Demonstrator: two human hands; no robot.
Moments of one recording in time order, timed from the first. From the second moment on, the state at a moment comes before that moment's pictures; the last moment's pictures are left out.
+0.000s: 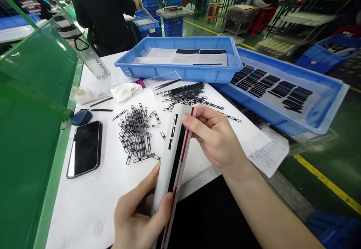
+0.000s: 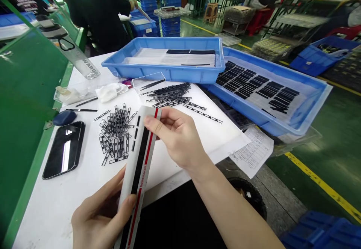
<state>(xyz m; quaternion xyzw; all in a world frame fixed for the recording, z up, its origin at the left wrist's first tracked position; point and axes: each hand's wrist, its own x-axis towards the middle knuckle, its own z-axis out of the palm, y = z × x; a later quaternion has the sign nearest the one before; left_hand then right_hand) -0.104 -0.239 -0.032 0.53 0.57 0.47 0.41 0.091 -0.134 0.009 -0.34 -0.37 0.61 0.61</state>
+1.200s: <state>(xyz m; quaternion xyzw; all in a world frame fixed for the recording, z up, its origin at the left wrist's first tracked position) -0.097 -0.237 -0.009 0.56 0.48 0.41 0.53 0.085 -0.191 0.007 -0.34 -0.46 0.68 0.46</state>
